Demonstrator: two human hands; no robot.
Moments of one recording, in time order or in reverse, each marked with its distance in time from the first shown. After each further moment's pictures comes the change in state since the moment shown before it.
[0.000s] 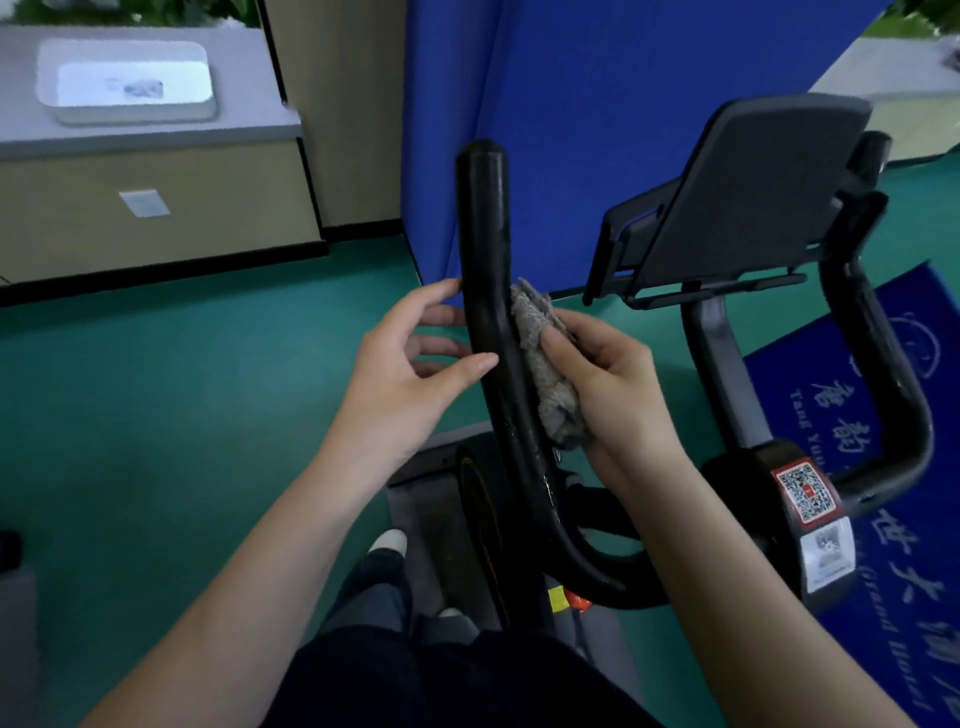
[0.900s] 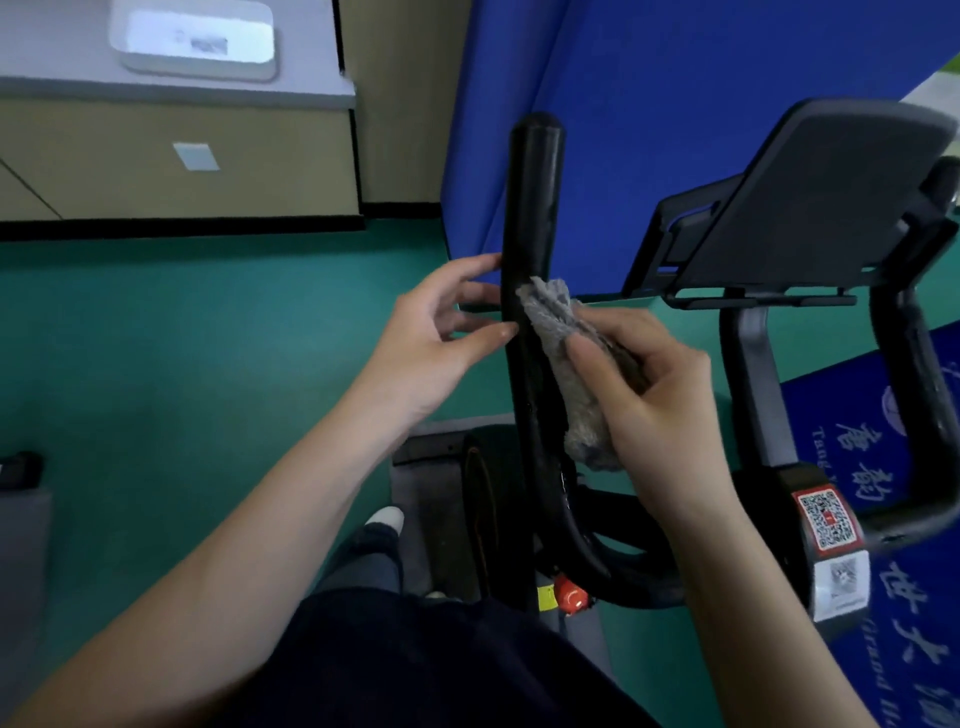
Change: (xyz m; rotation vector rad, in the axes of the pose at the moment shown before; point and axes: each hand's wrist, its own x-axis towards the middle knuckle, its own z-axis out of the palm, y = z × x) left_hand -0.003 0.003 -0.001 -0.074 0.001 -0.051; right_hand -0.026 -0.017 -0.007 -0.492 -0.112 -0.364
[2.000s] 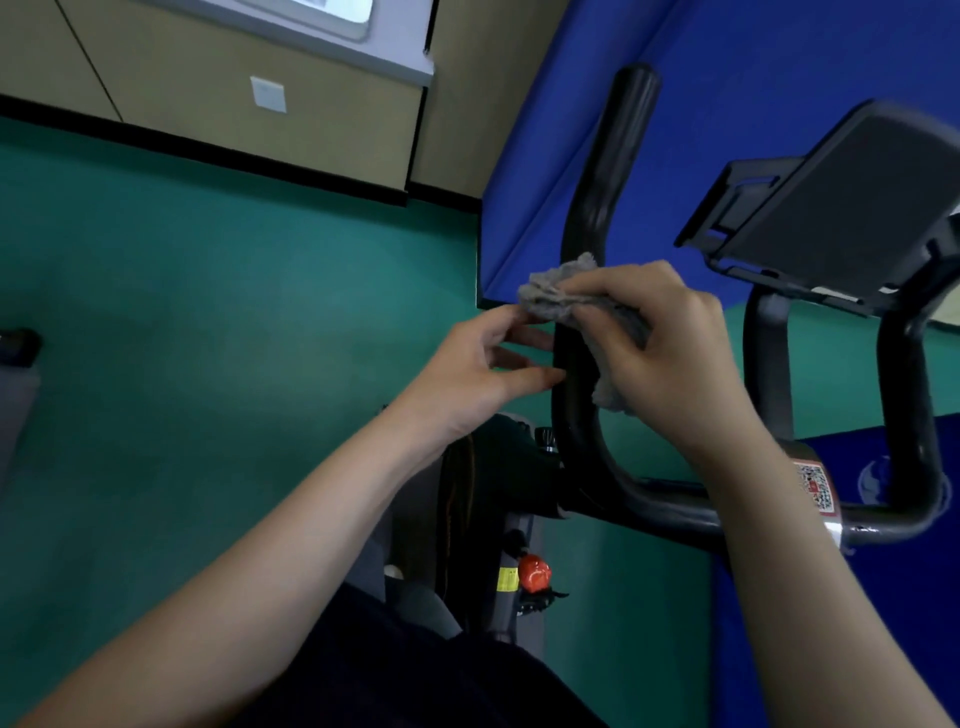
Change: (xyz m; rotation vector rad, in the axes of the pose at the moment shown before) left_hand -0.080 -0.039 0.024 -0.119 0.013 -0.009; right_hand -0.021 -0.020 -0.006 -0.542 -0.298 -0.447
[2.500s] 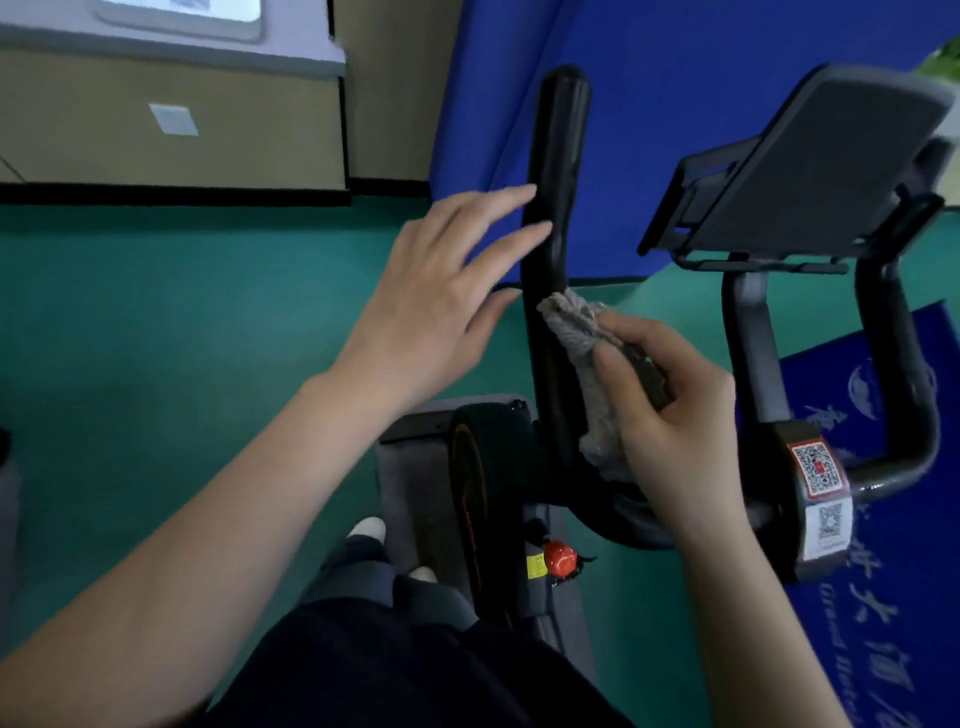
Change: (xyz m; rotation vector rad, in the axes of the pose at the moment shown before) left_hand 0.075 0.036 -0.040 1.196 -0.023 0.757; right_hand -0.020 -0.004 0.017 0.383 0.346 0.466
